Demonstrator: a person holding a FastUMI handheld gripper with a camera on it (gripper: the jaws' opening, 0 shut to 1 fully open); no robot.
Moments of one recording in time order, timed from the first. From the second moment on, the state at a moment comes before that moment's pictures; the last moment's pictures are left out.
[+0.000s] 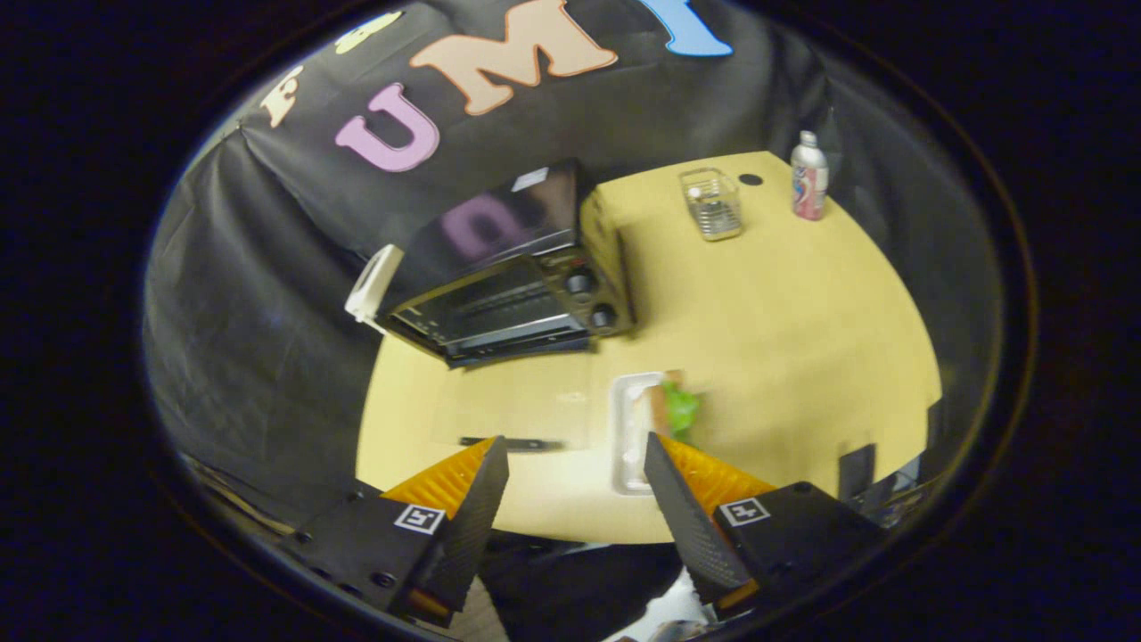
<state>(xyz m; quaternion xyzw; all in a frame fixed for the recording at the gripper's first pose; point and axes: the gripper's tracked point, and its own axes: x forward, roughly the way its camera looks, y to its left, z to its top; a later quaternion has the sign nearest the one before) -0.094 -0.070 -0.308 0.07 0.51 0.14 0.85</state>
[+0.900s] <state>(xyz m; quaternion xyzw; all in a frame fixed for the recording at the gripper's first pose) -0.088 -0.063 -0.379 0.17 0.57 0.08 0.80</state>
